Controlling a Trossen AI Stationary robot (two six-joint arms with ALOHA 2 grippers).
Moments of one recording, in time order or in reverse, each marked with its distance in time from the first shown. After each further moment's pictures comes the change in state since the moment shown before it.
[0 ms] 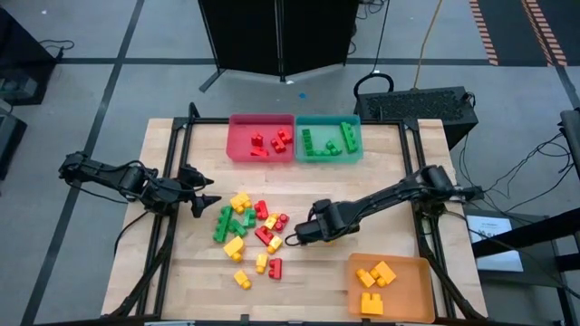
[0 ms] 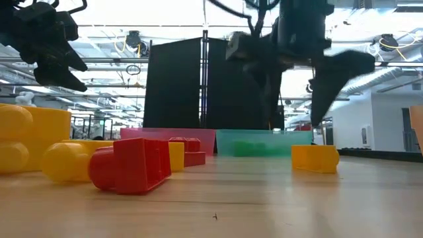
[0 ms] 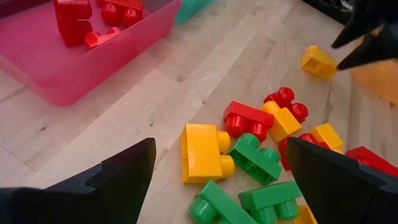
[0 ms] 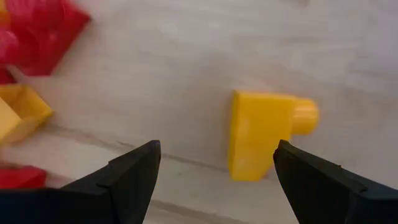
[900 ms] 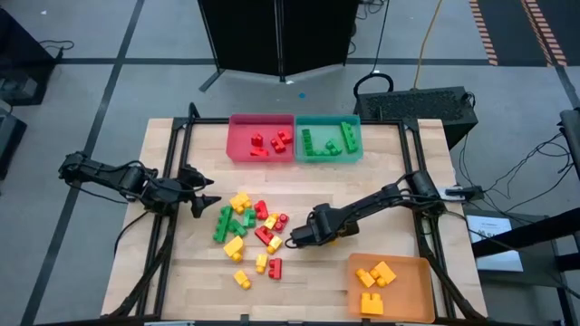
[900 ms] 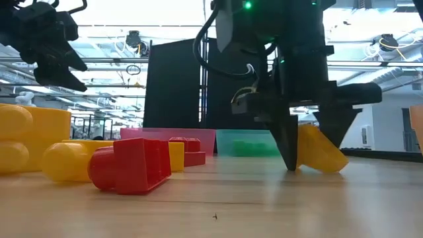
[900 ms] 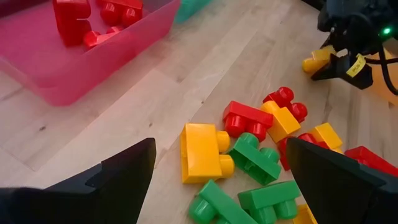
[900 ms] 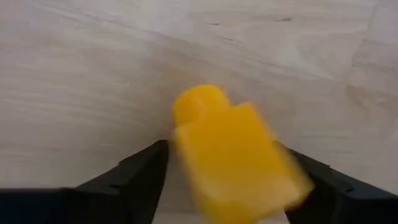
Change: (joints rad) left arm 0.000 0.000 0.000 0.000 0.003 0.000; right arm -0.017 0.150 -0.034 -0.014 -0.024 -0.013
